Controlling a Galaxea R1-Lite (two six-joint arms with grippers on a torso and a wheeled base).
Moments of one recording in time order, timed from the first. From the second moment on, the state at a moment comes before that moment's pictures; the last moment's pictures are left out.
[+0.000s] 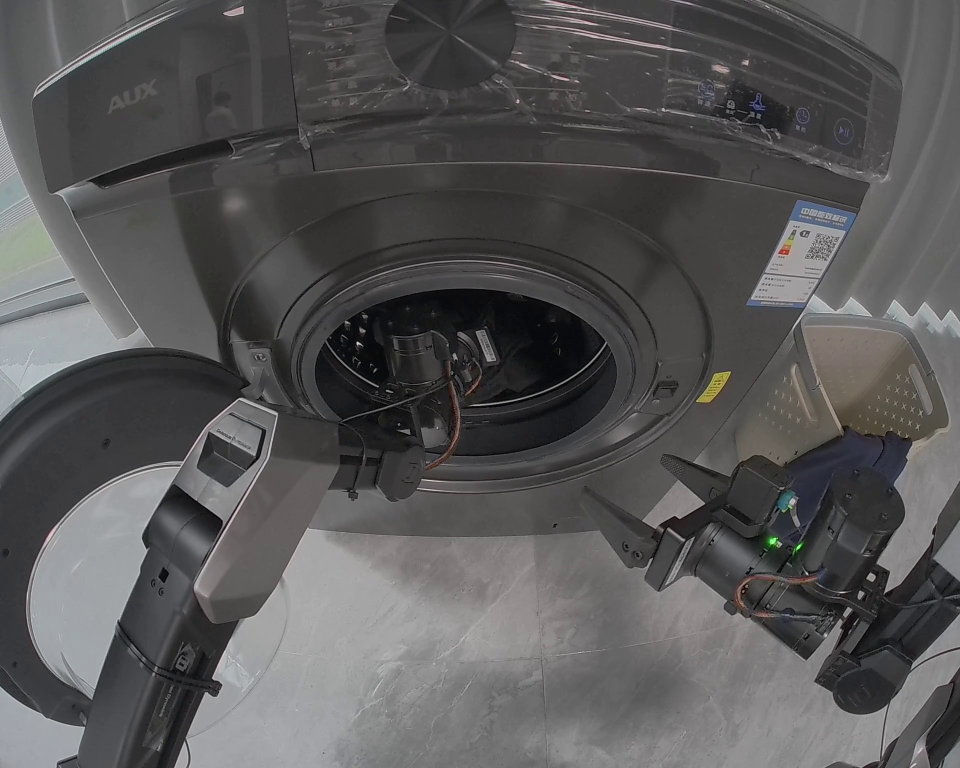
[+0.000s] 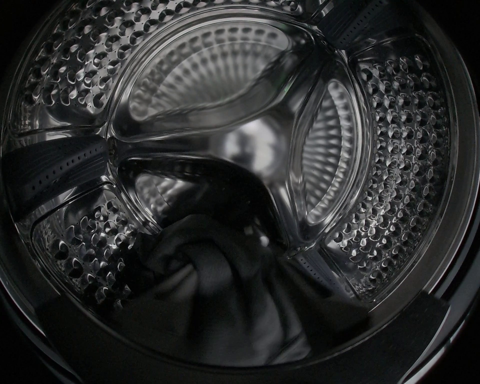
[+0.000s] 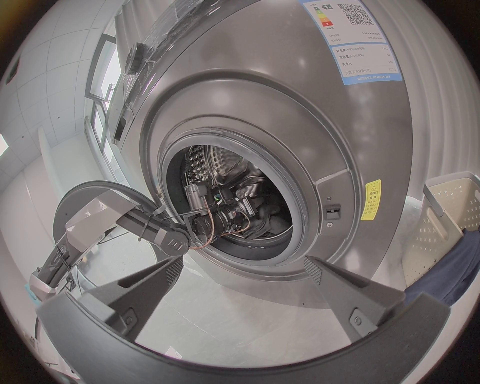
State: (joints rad) left arm -0.50 2.63 -2.00 -0.80 0.29 -0.26; right arm 0.71 1.83 -0.33 -1.53 -0.14 0.15
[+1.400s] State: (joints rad) left arm -0.52 2.63 -1.94 -0.85 0.24 -0.25; right arm 0.73 1.82 -0.32 -1.53 -0.15 0.15
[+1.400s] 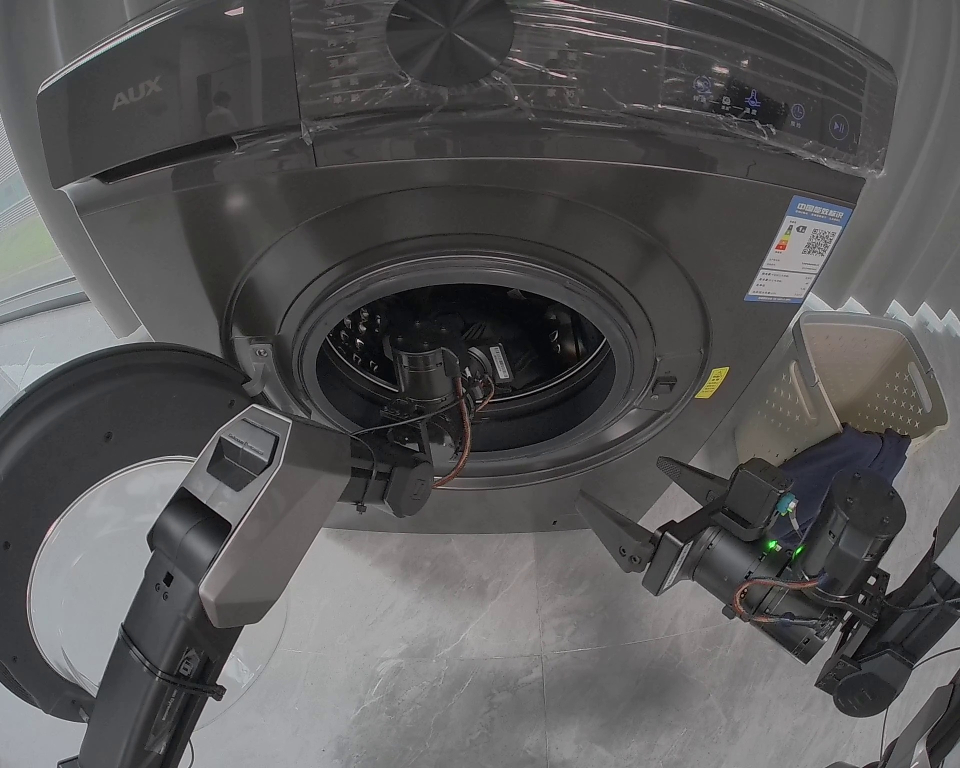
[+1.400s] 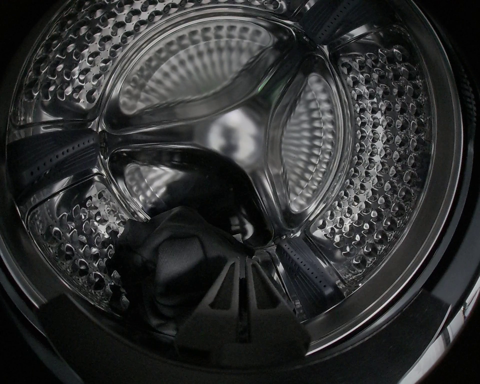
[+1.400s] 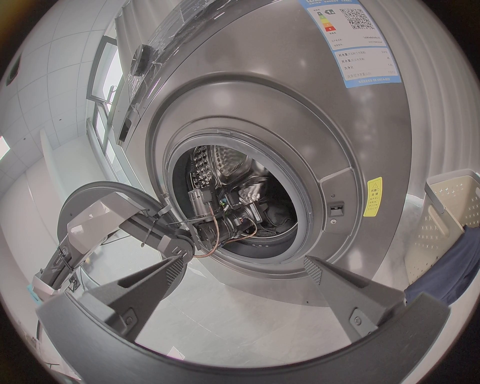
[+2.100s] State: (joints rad) left arm -0.55 2.55 -1.76 -0.86 0.25 -0.25; right arm 0.72 1.82 -0.32 -1.53 -0.15 0.15
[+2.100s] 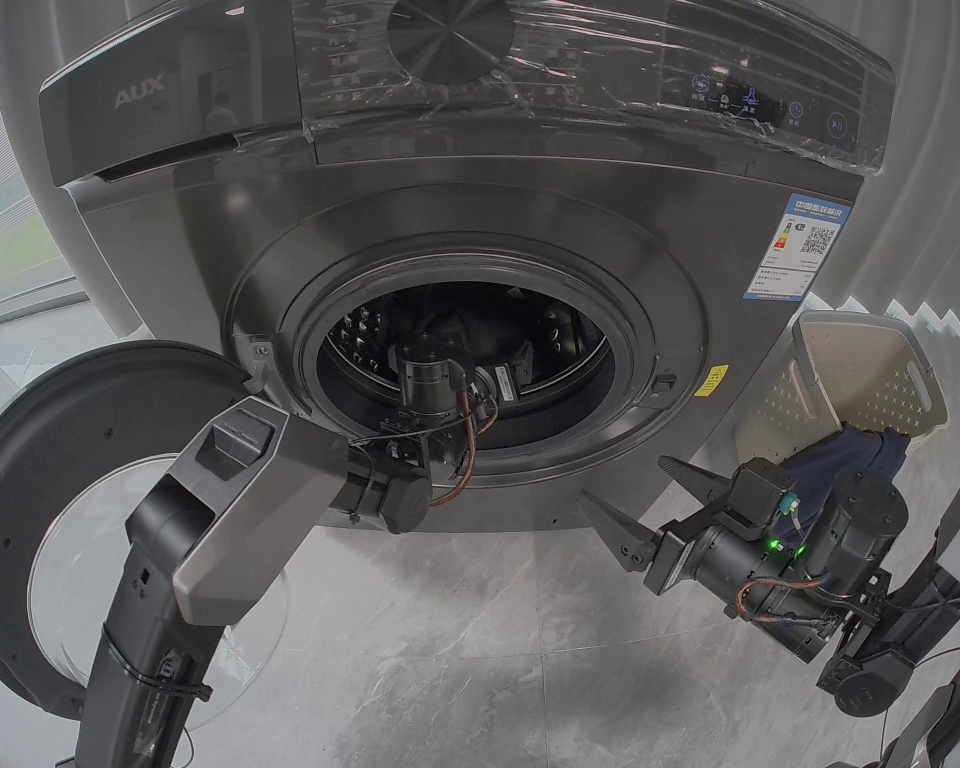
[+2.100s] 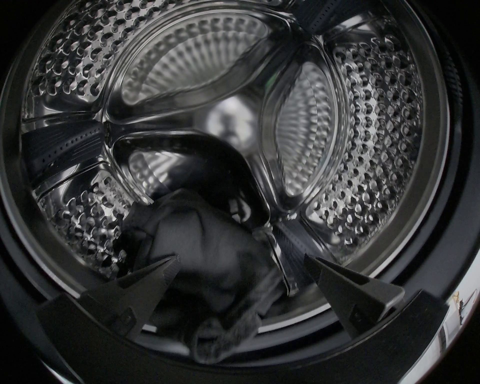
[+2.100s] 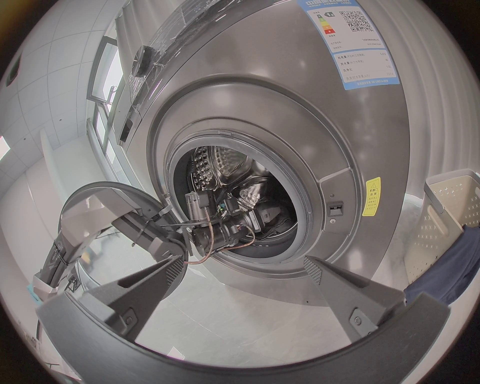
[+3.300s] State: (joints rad) left arm -0.86 1.42 -0.14 -1.17 0.18 -0.18; right arm 0.50 1.51 -0.03 -1.45 -0.06 0.10
